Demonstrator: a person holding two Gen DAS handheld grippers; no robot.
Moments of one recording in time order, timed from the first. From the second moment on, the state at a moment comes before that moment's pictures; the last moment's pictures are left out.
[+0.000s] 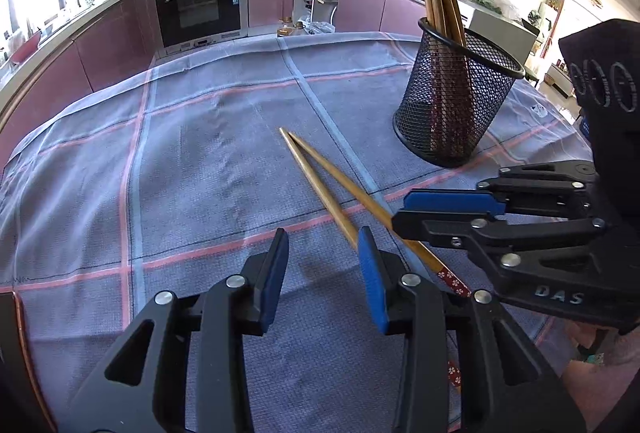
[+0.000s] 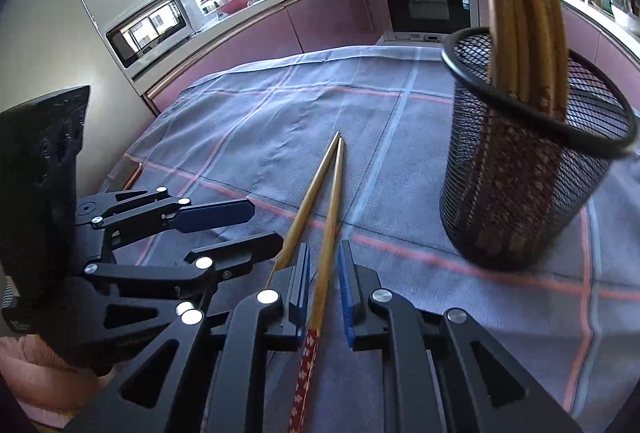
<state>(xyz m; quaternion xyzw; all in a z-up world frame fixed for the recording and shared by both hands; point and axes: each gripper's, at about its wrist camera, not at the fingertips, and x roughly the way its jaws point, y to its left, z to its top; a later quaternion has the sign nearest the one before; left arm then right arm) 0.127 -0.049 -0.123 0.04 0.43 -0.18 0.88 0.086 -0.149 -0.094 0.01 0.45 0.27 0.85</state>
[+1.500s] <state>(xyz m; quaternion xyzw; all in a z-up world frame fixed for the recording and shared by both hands) 0.135 -0.075 -0.137 0.06 0.44 -0.18 0.88 0.090 -0.172 -0.104 0.04 0.45 0.24 0.86</state>
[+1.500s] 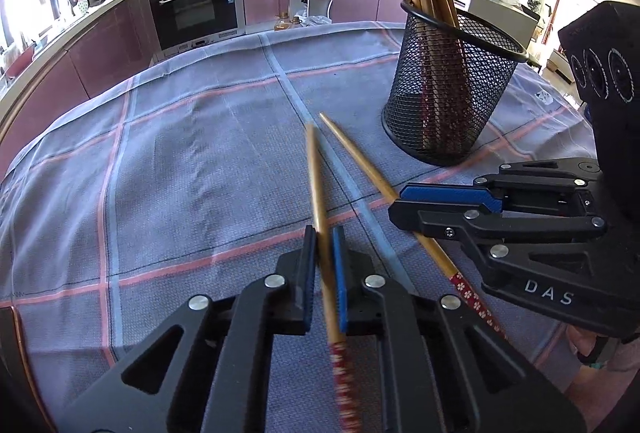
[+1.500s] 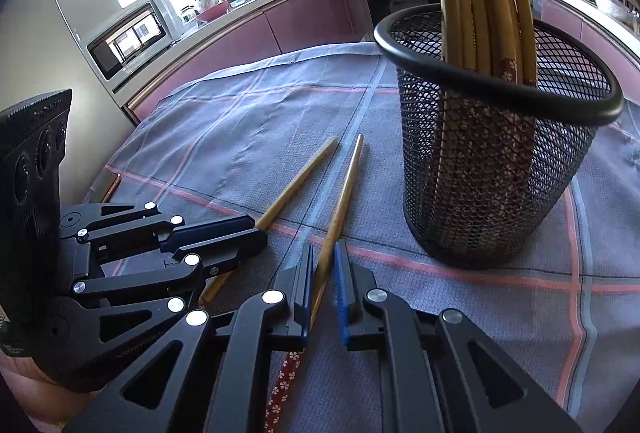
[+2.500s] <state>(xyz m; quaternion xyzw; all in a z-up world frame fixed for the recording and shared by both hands) 0.133 -0.077 -0.136 0.06 0.44 -0.17 0.88 0.089 -0.165 -0.105 0.04 0.44 0.24 0.86</state>
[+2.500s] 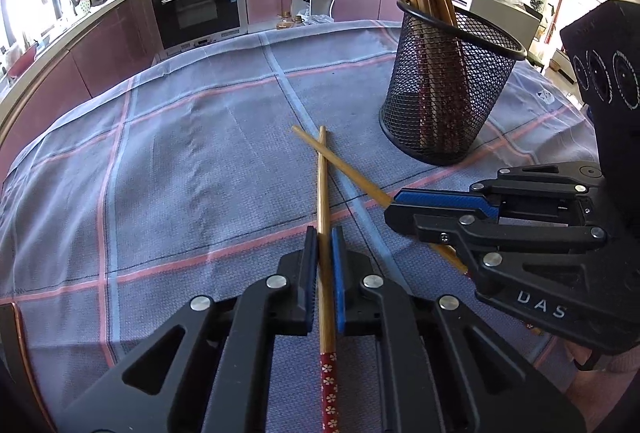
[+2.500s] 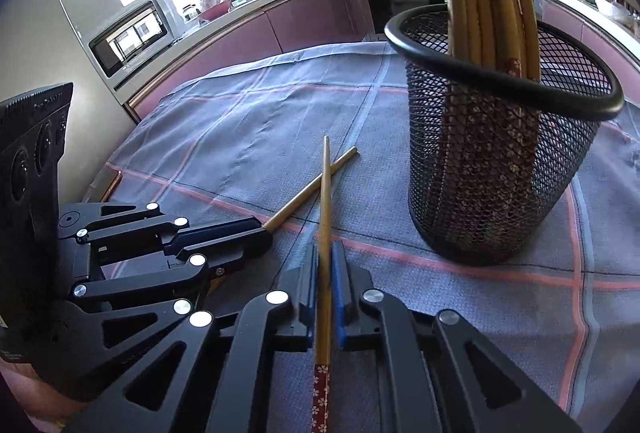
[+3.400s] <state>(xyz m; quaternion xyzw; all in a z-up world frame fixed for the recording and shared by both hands) 0.110 -0.055 -0.098 0.01 0.41 -0.19 0.89 0.065 -0.185 -0.065 0.08 0.39 0.28 0.88</state>
